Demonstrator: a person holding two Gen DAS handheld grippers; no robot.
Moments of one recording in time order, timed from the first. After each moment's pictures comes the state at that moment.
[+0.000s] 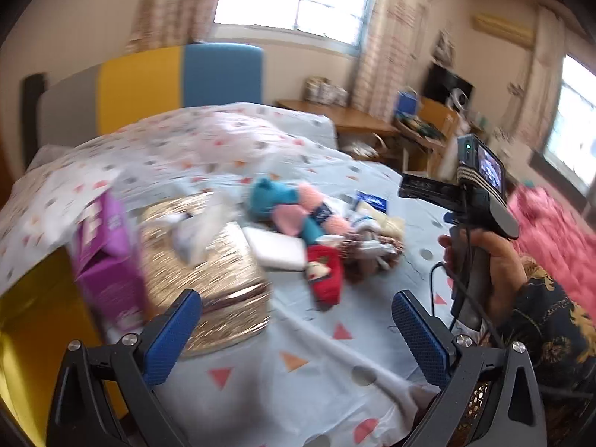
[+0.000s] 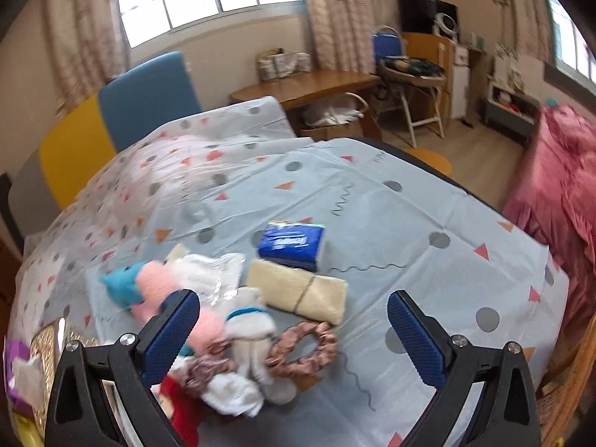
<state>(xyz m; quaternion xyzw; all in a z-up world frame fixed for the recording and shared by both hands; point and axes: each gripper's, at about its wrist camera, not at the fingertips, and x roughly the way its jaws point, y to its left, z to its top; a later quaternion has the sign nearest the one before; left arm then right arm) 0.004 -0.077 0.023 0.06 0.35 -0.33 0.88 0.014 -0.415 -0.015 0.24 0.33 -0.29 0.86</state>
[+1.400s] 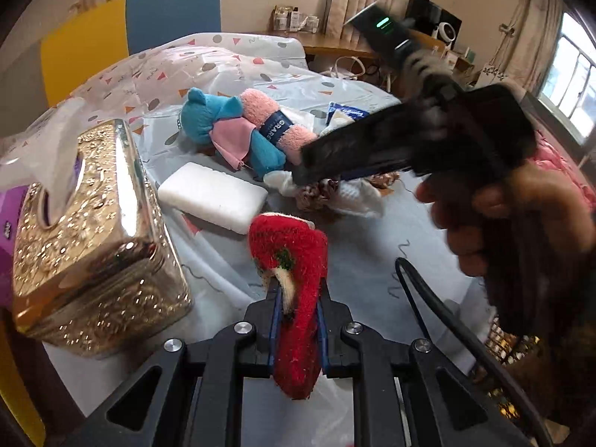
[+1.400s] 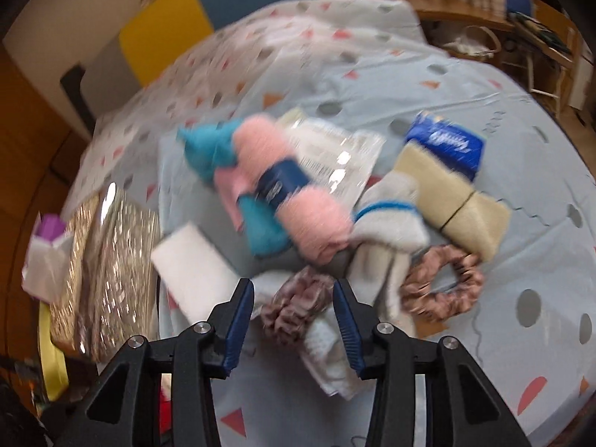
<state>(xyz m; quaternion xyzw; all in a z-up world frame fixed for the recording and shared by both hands) 0.007 -0.142 -0.063 0.12 0.43 -0.36 0.82 0.084 -0.332 -0.070 0.16 0.52 -0.03 0.84</state>
